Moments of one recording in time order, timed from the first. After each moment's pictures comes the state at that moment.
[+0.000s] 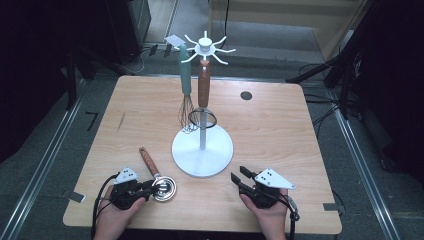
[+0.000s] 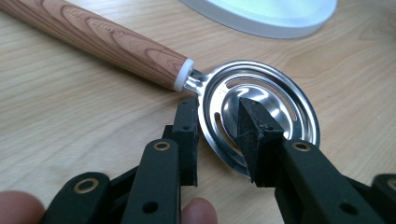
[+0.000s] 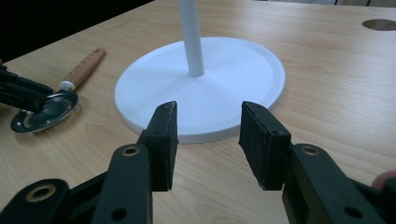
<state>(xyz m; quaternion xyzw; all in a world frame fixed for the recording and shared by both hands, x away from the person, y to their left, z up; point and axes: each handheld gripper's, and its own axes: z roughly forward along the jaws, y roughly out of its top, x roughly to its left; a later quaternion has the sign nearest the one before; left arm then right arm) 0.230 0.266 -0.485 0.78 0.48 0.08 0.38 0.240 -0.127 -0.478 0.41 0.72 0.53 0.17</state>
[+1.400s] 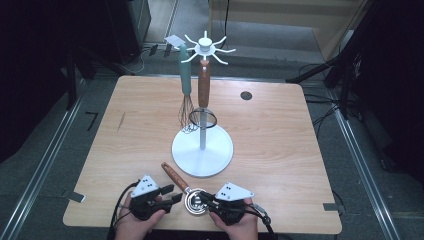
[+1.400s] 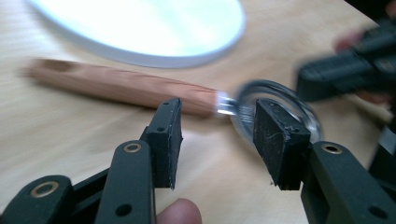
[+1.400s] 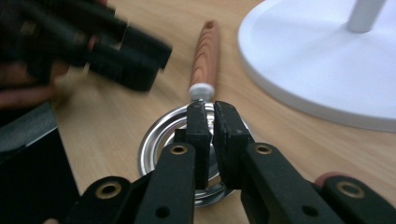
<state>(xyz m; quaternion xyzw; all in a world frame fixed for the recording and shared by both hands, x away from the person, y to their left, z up) 0.214 0.227 -0.478 0.77 0.44 0.08 0.45 0.212 -0.047 -0.495 0.33 0.80 0.50 0.07</state>
